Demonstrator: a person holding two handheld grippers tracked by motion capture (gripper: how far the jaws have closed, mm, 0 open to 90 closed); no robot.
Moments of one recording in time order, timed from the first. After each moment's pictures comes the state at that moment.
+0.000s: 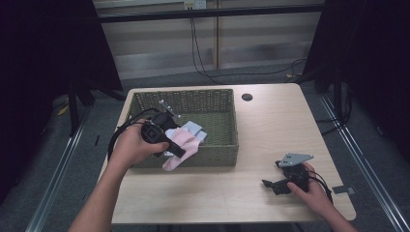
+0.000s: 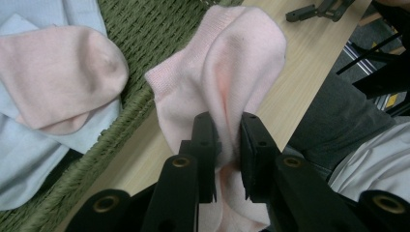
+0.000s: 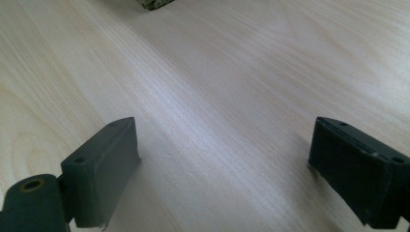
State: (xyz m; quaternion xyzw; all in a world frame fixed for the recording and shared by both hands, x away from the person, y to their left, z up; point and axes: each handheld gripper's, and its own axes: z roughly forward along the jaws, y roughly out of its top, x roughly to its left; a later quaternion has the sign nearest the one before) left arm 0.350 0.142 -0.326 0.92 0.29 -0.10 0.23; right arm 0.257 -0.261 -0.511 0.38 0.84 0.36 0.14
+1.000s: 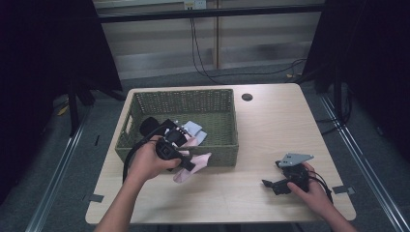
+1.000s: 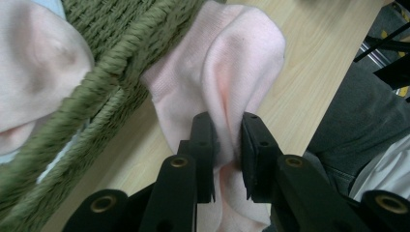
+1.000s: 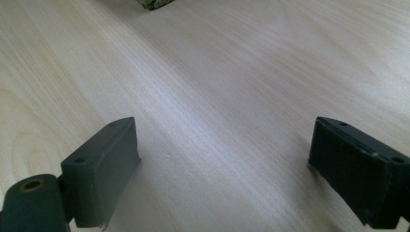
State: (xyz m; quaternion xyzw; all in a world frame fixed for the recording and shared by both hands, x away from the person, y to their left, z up) left arm 0.336 0.119 -0.384 0.93 0.28 -0.10 0.22; right arm 0.257 -0.261 -0.511 0.38 0.84 0.36 0.14
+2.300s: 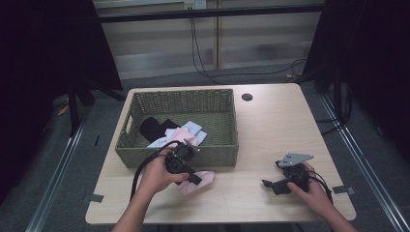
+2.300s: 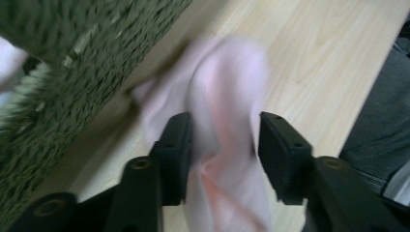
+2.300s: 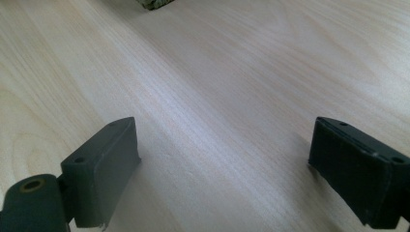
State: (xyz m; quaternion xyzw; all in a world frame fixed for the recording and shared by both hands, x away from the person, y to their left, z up) left arm 0.325 0.109 -0.429 0.93 0.27 -0.11 0.22; right arm 0.257 -0.261 -0.511 0.38 0.84 0.36 0.14
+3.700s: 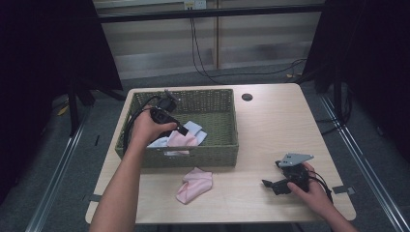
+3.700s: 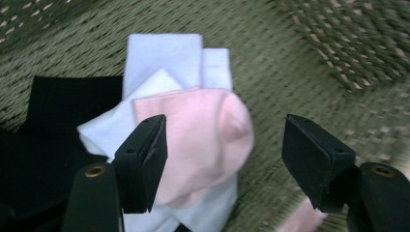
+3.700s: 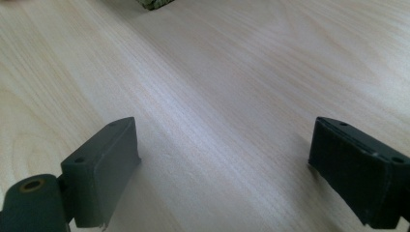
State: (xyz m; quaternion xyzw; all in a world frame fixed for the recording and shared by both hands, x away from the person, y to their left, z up) left arm 0.446 0.144 -0.381 0.89 0.39 -0.02 0.24; right arm 0.257 -0.260 -0.511 0.38 0.84 0.36 0.14
